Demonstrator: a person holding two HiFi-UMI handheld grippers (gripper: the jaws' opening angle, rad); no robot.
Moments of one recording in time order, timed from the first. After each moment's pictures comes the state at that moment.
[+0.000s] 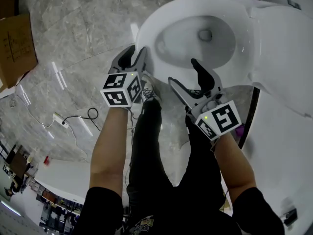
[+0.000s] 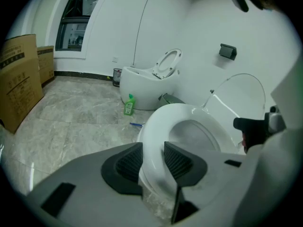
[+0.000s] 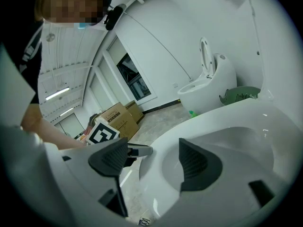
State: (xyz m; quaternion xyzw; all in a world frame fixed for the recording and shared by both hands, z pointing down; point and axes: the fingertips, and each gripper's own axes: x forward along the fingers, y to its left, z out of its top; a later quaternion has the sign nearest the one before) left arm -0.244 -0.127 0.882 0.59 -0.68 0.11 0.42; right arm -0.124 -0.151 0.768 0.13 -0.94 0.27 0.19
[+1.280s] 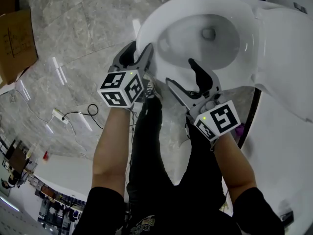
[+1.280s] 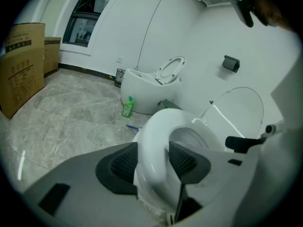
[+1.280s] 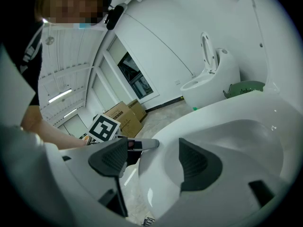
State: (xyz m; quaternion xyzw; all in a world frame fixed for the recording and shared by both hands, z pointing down) left arm -0.241 -0.141 0.869 0.58 -0.69 0.05 0.43; right arm -0.132 -0.144 0.778 0.11 -0.93 0.29 0.19
